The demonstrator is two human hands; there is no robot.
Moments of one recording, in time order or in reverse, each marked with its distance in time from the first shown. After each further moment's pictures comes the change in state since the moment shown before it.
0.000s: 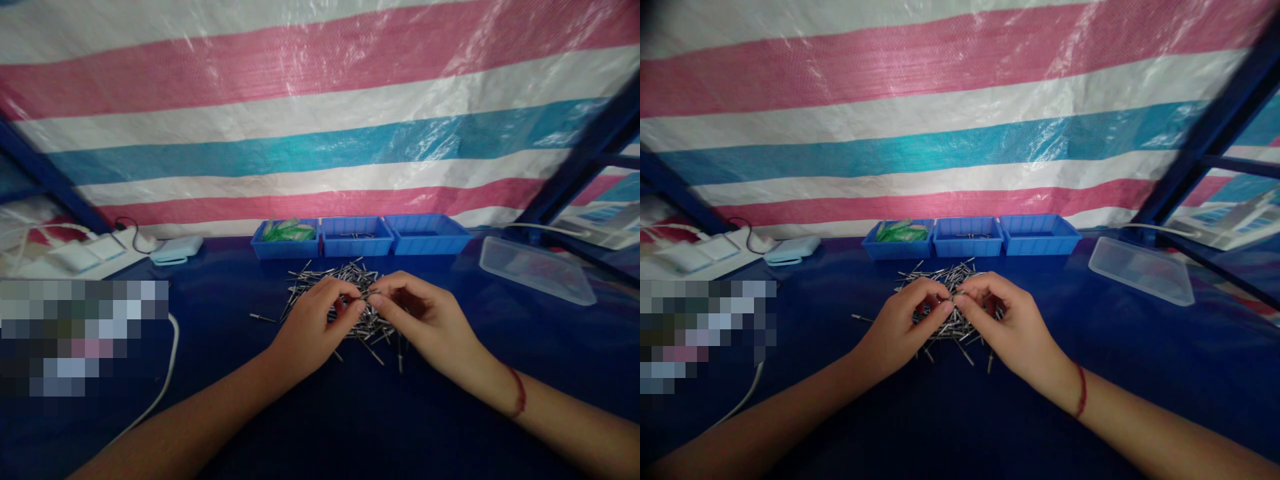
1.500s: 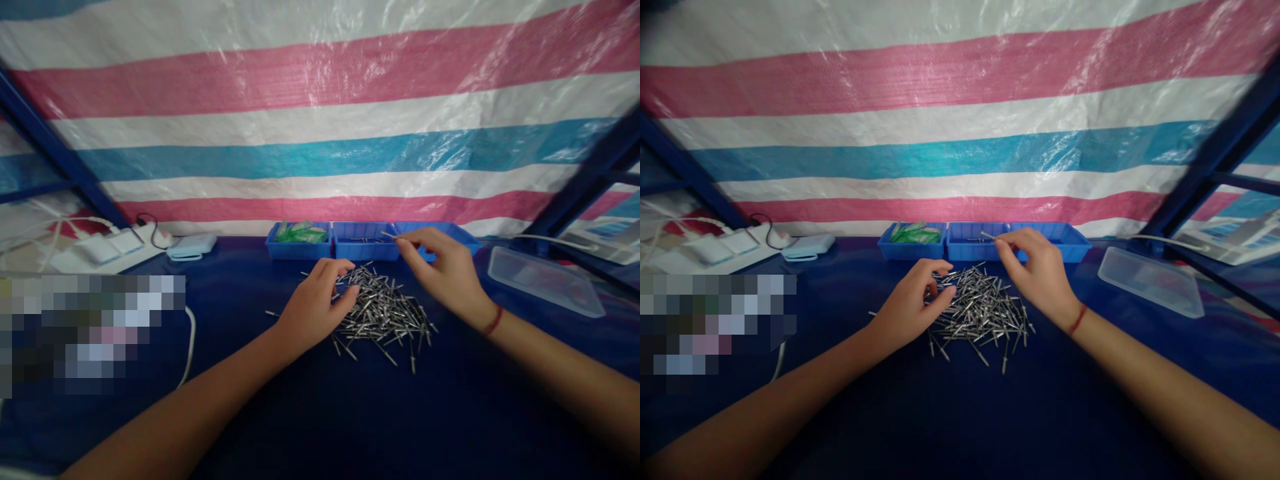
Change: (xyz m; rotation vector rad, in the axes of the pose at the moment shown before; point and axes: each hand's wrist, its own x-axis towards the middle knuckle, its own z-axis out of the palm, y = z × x) left_hand 0.007 -0.025 -0.013 0.133 0.083 0.037; right_hand 0.060 0.024 -0.027 -0.617 0.213 -0.351
